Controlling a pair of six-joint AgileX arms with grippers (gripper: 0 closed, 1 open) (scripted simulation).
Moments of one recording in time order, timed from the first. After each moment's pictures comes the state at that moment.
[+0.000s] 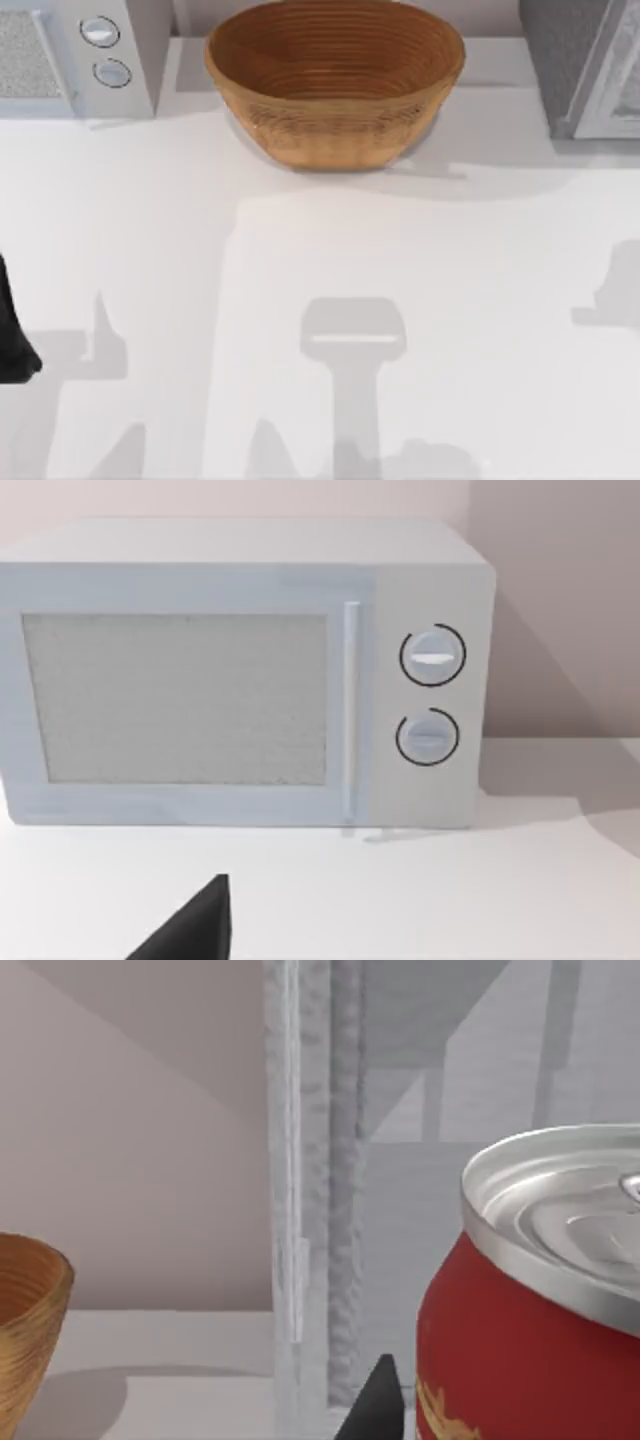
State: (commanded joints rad) left arm 0.00 0.00 0.00 0.00 0.00 0.00; right arm 0.05 0.32 0.41 -0.10 0.05 0.00
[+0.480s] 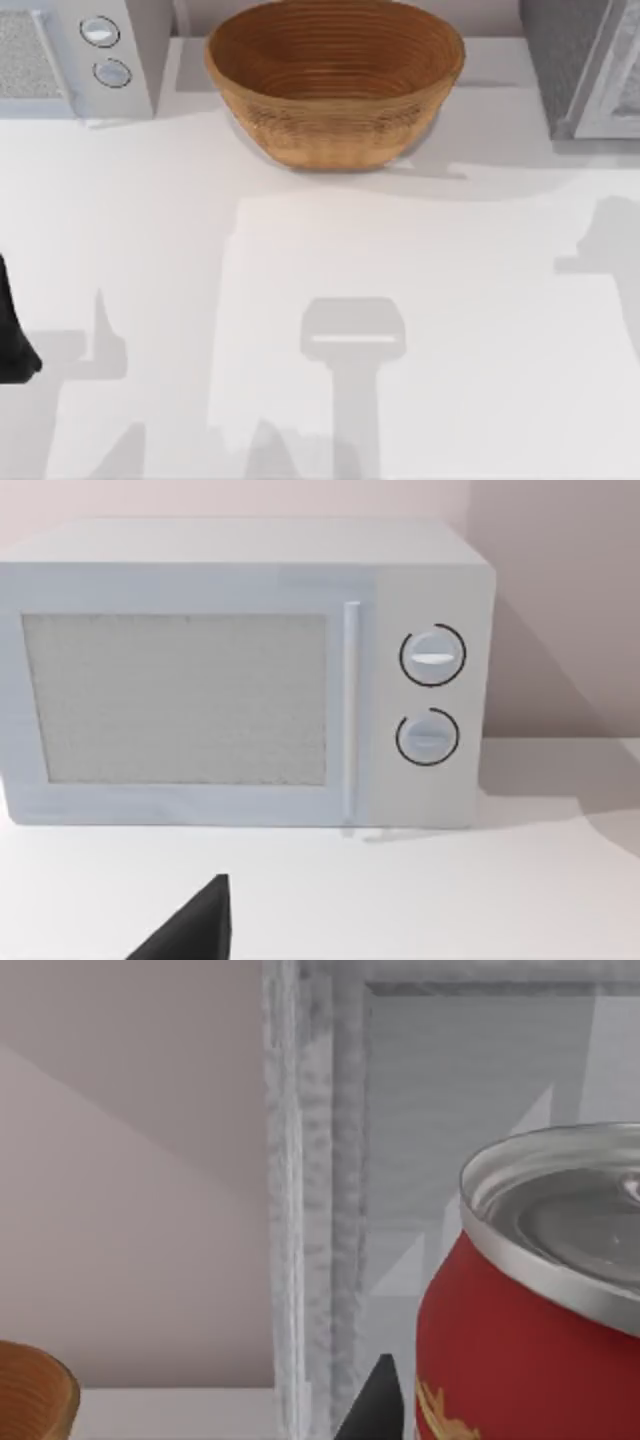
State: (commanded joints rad) left arm 0.00 0.00 0.00 0.00 0.00 0.00; right arm 0.08 0.58 0.75 -0.19 0.09 0.01
